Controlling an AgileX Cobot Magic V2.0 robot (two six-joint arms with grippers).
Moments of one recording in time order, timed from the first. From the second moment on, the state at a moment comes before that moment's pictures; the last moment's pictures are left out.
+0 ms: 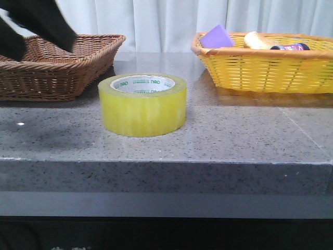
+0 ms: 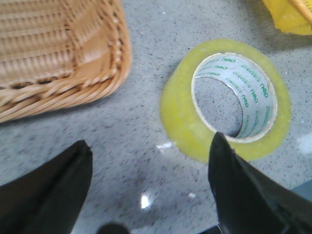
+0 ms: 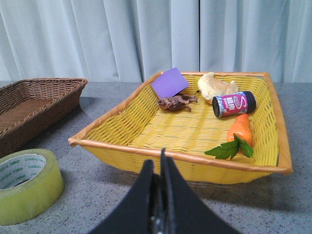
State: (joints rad) left arm -0.48 1.27 -1.00 -0.23 0.68 -0.03; right arm 0.22 0.22 -0.33 0.05 0.18 0.08
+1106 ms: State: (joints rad) left arm -0.55 1.63 -1.24 -0.34 0.76 -0.03; right arm 0.22 0.22 -0.33 0.05 0.16 0.08
